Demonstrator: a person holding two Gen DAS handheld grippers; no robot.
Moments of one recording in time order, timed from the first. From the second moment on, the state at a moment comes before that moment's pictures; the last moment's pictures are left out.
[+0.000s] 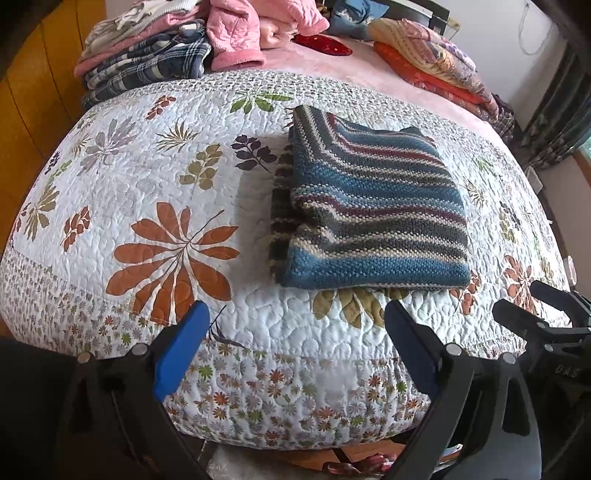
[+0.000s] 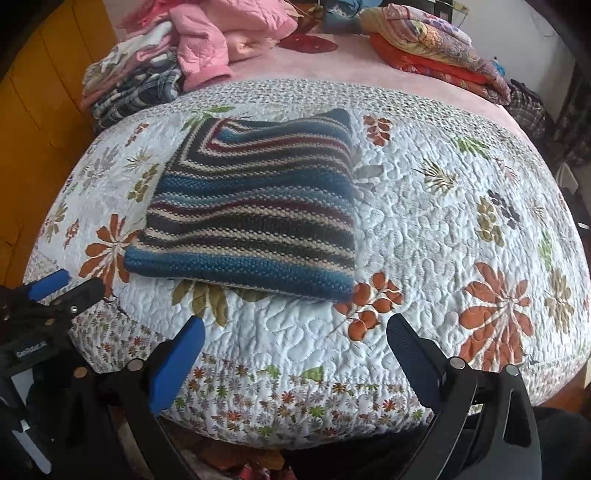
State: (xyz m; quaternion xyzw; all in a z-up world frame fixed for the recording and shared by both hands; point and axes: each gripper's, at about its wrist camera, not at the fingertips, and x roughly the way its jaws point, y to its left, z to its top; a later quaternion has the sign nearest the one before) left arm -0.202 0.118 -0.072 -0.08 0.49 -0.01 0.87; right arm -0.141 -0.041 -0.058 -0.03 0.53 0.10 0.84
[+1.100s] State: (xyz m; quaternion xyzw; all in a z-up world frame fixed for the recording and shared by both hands) left arm -0.201 0.100 -0.075 -0.05 0.48 -0.01 0.88; right arm -0.142 -0.052 -0.058 0.00 0.54 0.09 0.84
